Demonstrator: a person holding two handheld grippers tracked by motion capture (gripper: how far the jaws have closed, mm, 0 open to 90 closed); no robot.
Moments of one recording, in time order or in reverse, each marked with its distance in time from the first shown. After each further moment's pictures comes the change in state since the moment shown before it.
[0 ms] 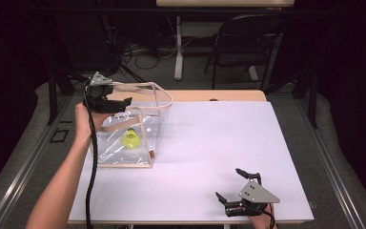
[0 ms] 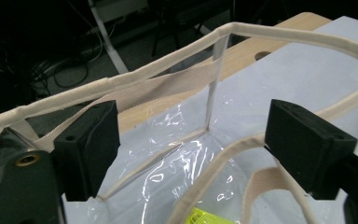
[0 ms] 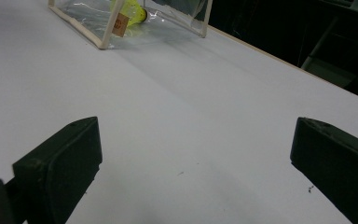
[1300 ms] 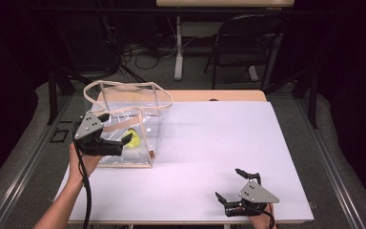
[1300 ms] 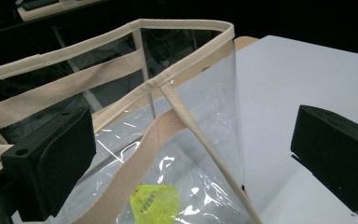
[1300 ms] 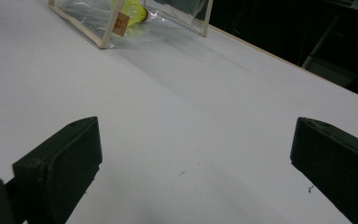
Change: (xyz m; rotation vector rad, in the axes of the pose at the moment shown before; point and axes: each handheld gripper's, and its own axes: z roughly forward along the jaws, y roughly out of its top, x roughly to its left) left arm -0.058 -0.079 -0.057 -0.209 -0.111 0.078; right arm 0.001 0.000 0.001 -0.001 0.002 0.000
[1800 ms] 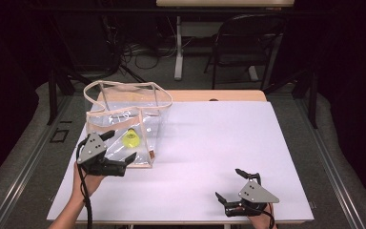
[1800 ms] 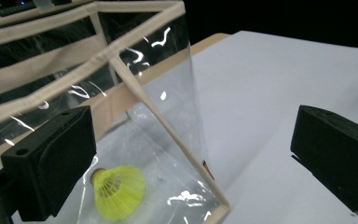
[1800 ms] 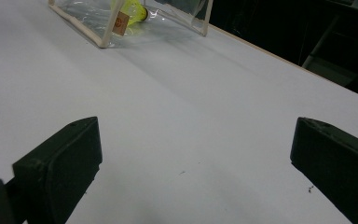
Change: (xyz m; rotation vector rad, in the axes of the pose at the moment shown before) left arm -0.032 -0.039 -0.009 -0.022 -0.056 0.028; right arm 0.000 0.000 0.000 0.004 0.000 -0.001
